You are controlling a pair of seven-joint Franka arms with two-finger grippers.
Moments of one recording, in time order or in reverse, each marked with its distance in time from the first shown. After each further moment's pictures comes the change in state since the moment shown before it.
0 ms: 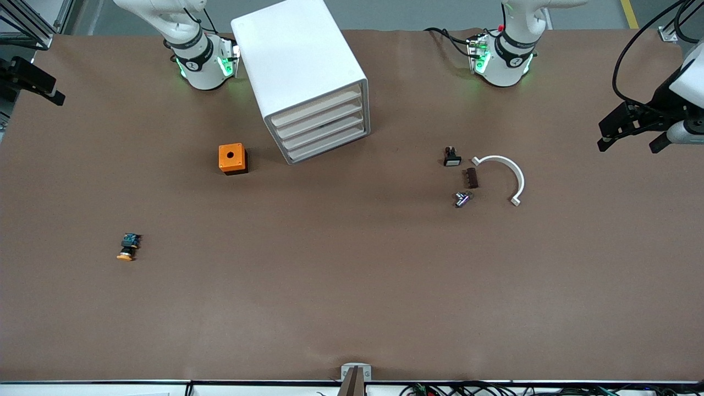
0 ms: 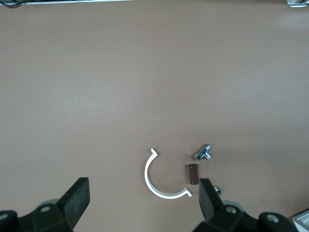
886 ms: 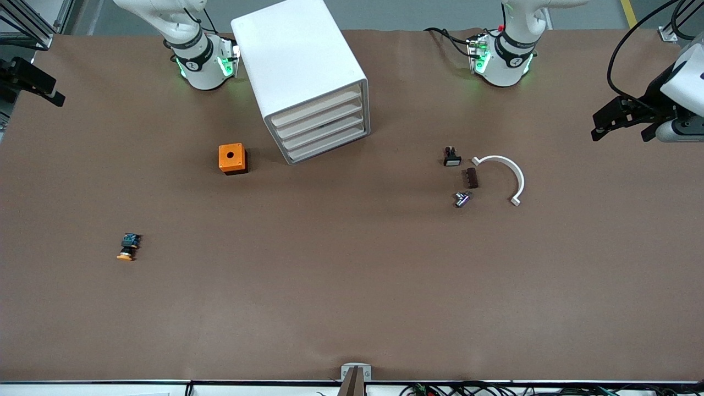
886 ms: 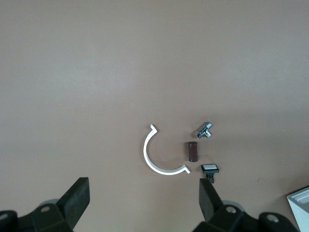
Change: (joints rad) left arm -0.001 -0.001 0.000 0.001 0.000 -0.104 -0.030; right arm 0.001 0.000 0.002 0.000 0.000 0.009 0.000
